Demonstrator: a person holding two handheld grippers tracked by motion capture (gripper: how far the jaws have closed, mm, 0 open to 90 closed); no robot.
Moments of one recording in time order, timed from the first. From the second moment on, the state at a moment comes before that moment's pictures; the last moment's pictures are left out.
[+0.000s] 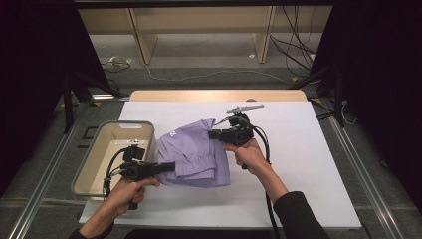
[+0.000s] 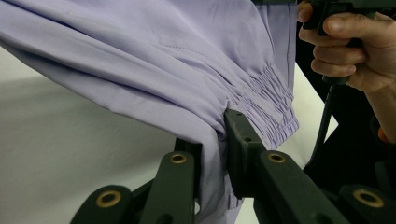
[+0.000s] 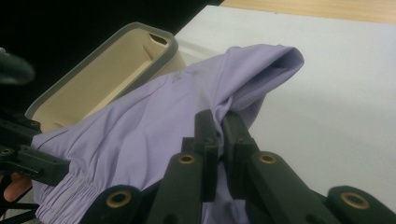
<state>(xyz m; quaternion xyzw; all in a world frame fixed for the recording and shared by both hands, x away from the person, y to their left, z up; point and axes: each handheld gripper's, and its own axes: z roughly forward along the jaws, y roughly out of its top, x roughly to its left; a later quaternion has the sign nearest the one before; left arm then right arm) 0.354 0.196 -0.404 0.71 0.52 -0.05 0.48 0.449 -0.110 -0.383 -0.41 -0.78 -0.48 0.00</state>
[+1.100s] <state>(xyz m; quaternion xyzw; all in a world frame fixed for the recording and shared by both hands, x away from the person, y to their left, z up) 0.343 0.220 -0.388 0.70 0.51 -0.04 0.50 0.438 -0.092 -0.367 -0.39 -0.77 -0.50 0.00</state>
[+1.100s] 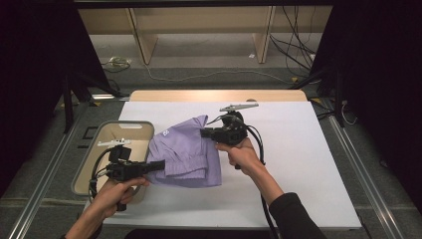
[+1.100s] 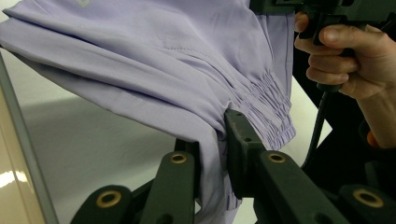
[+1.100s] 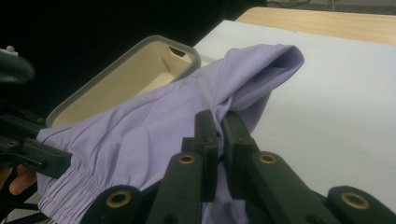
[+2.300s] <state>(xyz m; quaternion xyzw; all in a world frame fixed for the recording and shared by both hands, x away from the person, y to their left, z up) 0.338 0.271 -0.365 0.66 0.53 -0.02 0.53 0.445 -0.052 -0.348 -0.37 -0.77 -0.52 0.00</state>
